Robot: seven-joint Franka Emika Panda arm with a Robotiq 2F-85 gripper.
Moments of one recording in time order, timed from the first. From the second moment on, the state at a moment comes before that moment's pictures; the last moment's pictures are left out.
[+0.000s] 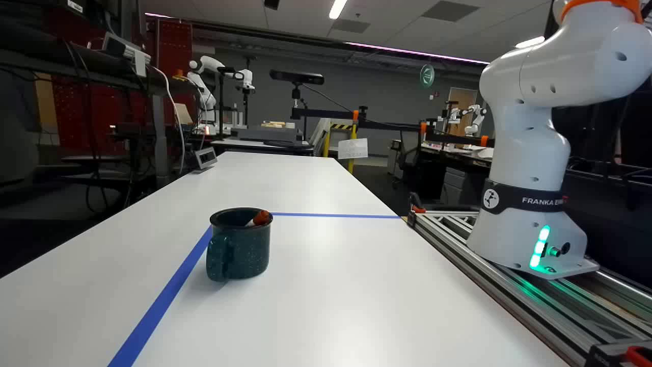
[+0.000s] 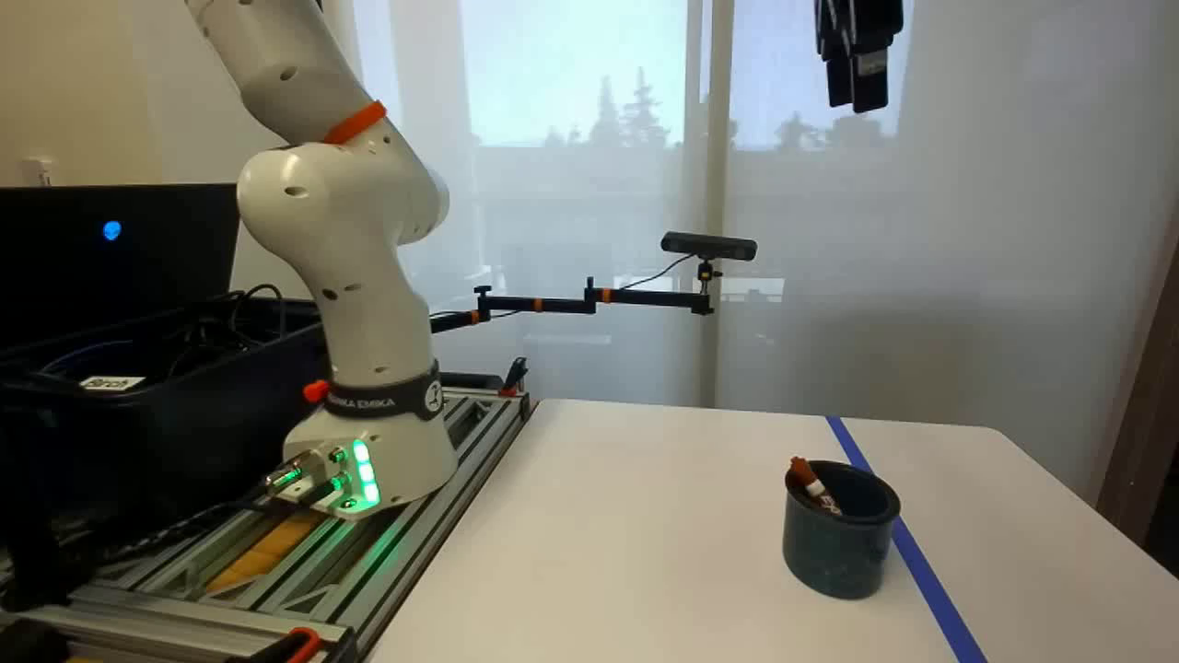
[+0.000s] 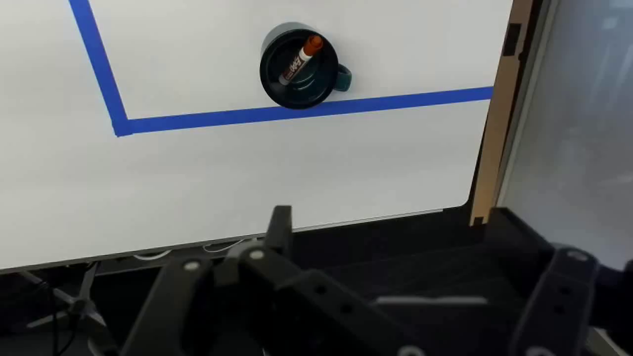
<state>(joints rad) 0.01 -0.45 -0.13 -2.23 0.12 2.00 -0.11</state>
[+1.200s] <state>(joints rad) -0.02 -0.34 -0.13 -2.22 0.14 2.00 -0.05</state>
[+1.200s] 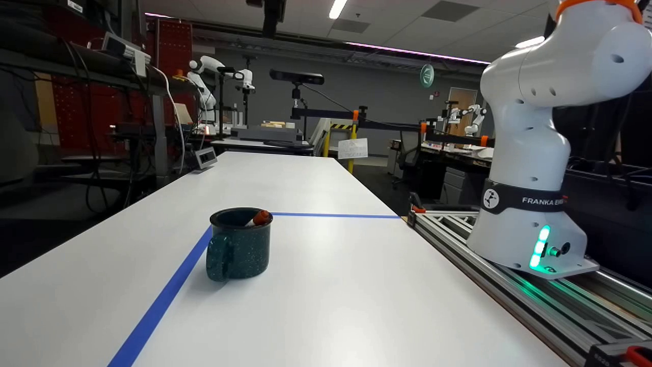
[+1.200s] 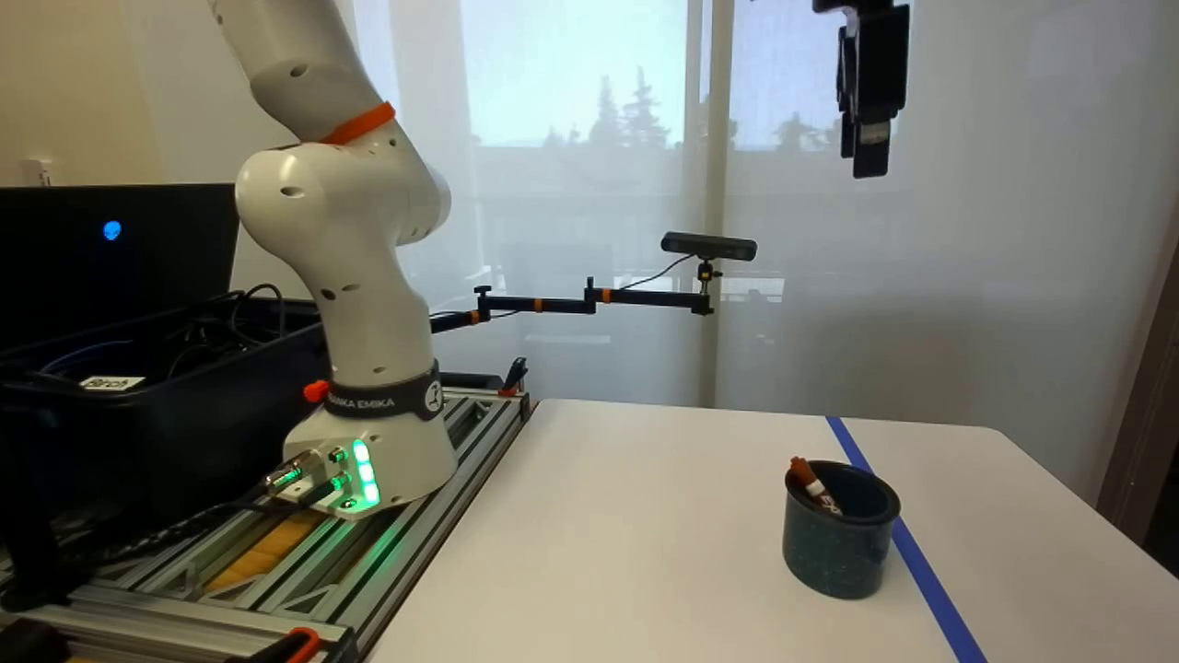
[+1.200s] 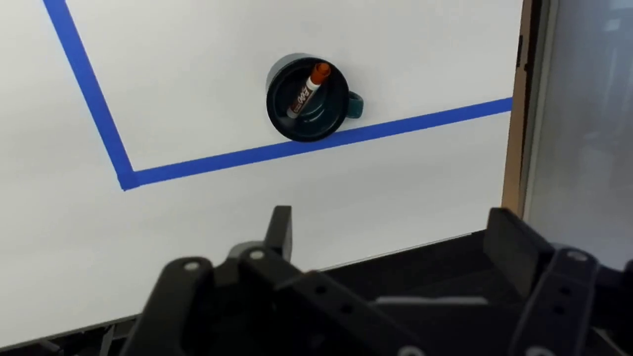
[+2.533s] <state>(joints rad) -0.09 0.05 -0.13 -2.22 0.31 1.99 0.06</state>
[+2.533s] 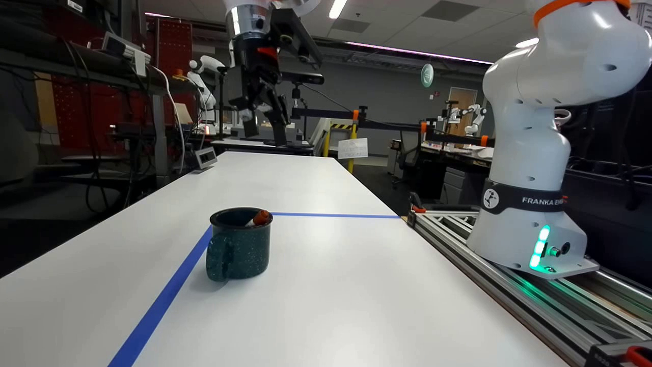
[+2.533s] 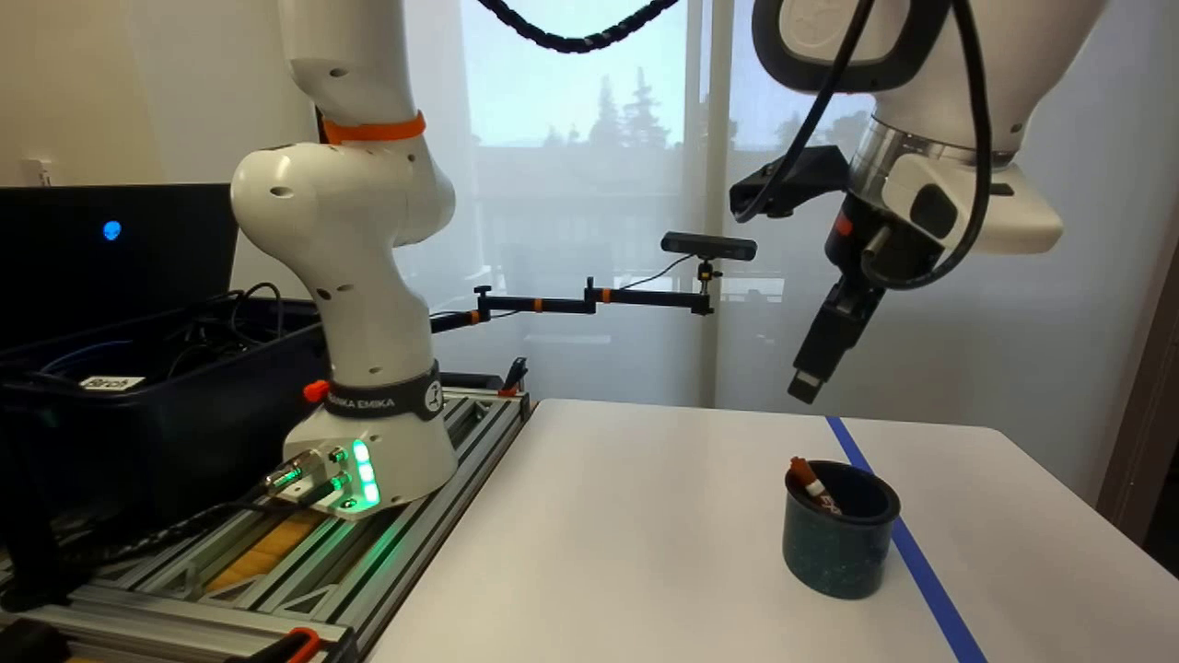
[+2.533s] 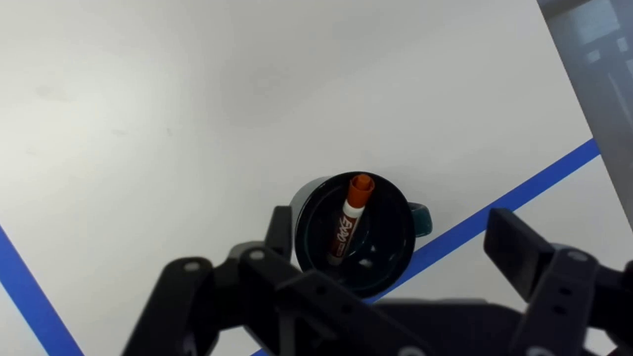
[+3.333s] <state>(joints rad) -0.08 0.16 -0.06 -2.28 0.31 2.20 0.14</state>
